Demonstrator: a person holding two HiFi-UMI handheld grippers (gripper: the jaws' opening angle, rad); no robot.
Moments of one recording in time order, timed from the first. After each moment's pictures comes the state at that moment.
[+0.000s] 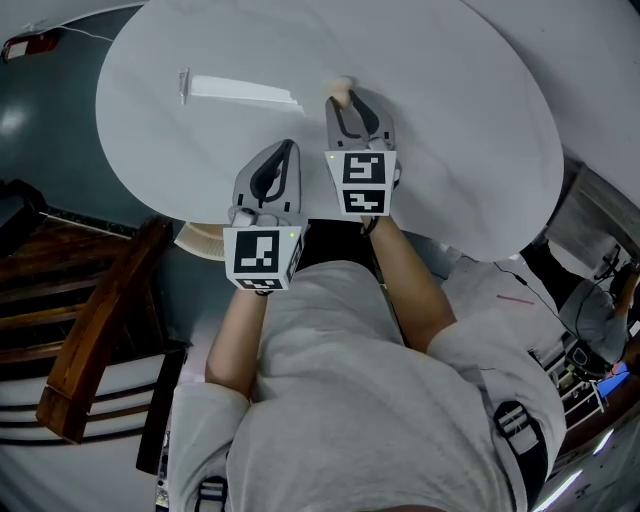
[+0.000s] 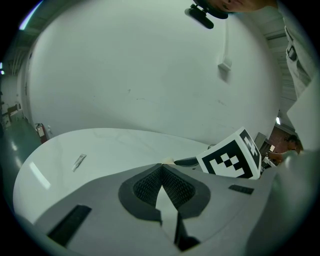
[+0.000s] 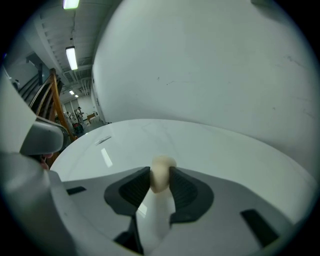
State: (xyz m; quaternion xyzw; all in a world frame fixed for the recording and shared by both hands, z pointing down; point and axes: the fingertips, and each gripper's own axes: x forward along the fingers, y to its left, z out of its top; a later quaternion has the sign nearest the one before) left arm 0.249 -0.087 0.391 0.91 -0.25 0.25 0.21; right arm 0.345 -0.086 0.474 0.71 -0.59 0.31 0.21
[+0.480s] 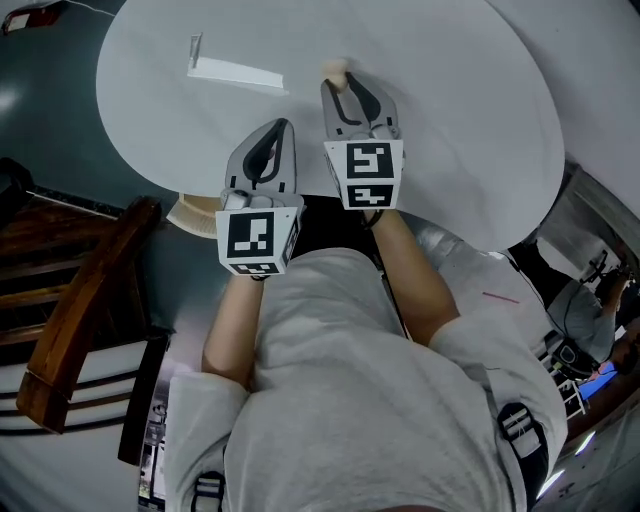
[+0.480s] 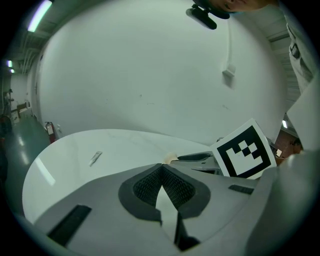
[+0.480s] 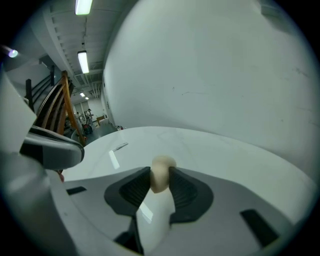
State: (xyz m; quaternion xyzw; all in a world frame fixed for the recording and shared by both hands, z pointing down) left arm 0.213 -0.089 0.386 0.91 -0.29 0.23 0.21; right arm 0.305 -0.094 0.440 0.70 -0.63 0.27 0.20
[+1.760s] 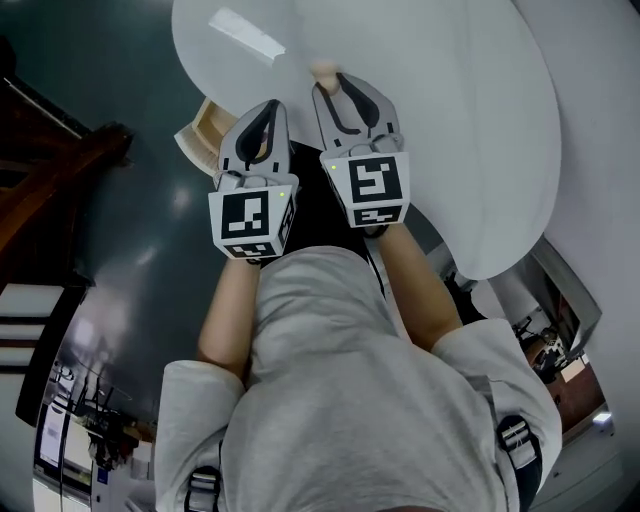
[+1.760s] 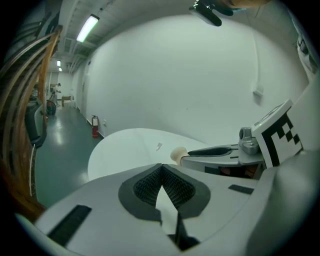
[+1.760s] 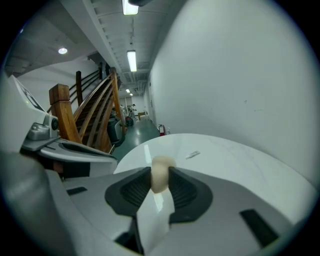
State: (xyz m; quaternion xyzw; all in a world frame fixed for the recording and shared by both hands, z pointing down) left arm 0.019 -0.085 0.400 0.82 -0.47 0.17 0.26; right arm 0.090 -0.099 0.409 0.53 -0.79 0.20 0.24
